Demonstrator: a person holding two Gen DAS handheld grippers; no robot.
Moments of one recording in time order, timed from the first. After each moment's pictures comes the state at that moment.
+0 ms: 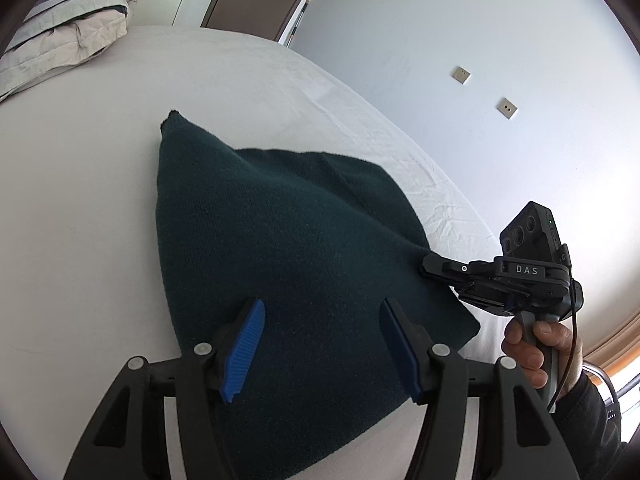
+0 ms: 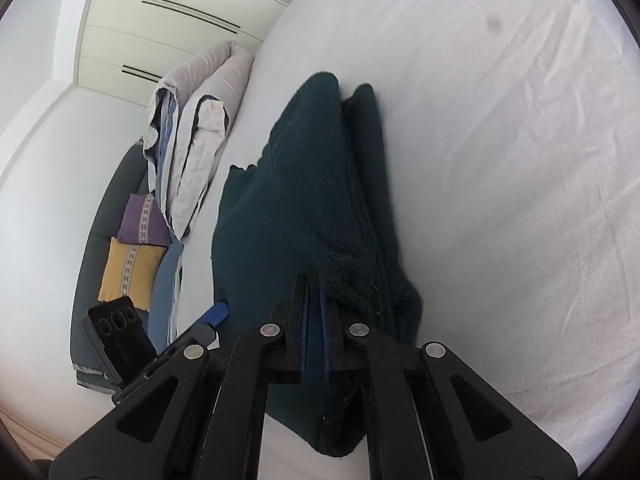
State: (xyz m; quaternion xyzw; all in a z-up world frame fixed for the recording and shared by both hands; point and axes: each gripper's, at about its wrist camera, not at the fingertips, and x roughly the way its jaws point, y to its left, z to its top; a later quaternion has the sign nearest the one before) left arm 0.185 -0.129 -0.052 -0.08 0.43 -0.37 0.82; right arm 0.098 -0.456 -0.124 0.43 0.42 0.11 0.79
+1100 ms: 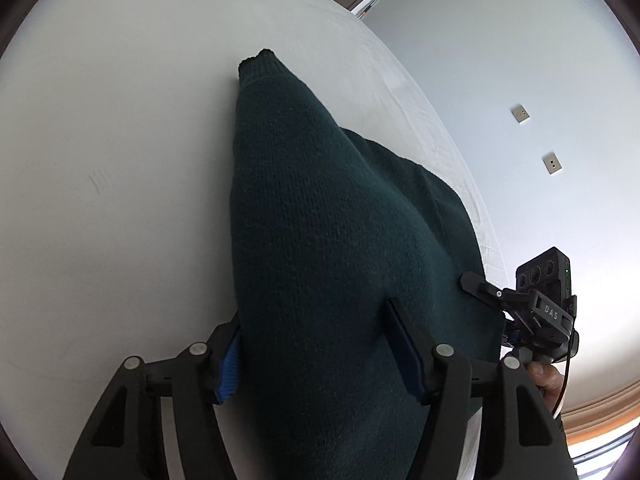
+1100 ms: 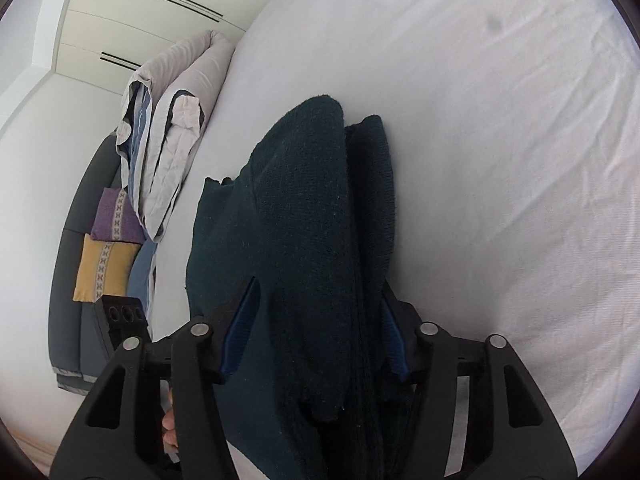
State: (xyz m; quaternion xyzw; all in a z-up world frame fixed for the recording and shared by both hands) left arm 0.259 -0.113 -0.105 -0.19 0.54 -0.31 0.76; right arm 0.173 -0.459 -0.146 0.41 0.50 0.09 0.76
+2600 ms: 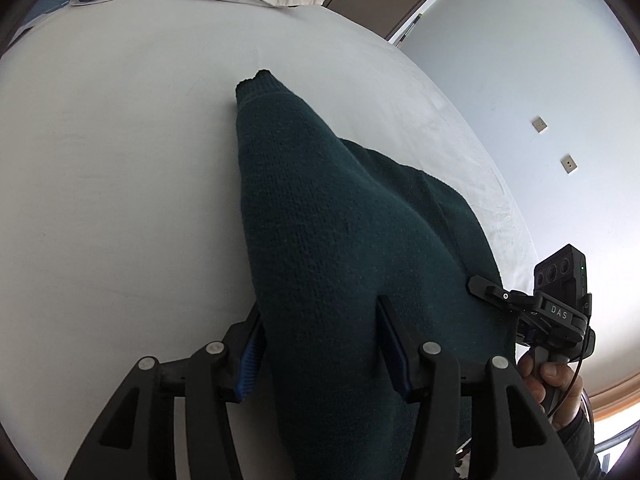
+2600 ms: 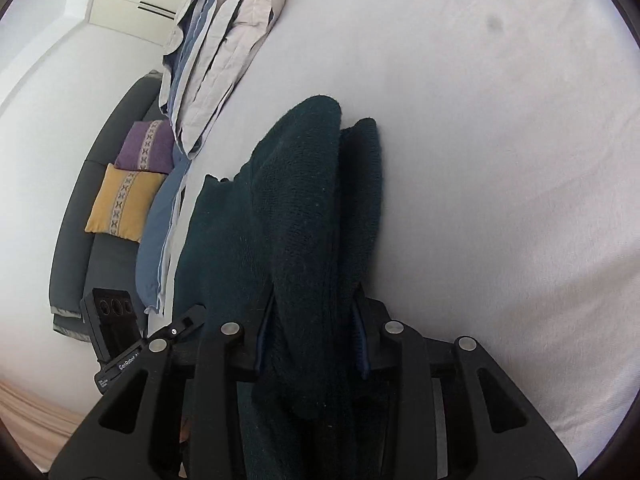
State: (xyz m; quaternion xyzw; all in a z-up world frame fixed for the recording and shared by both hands) left arm 0.079 0.120 -0.092 -0.17 0.51 -0.23 0.81; right arm 0.032 -0.178 -0.142 0.37 0.50 0.15 0.77
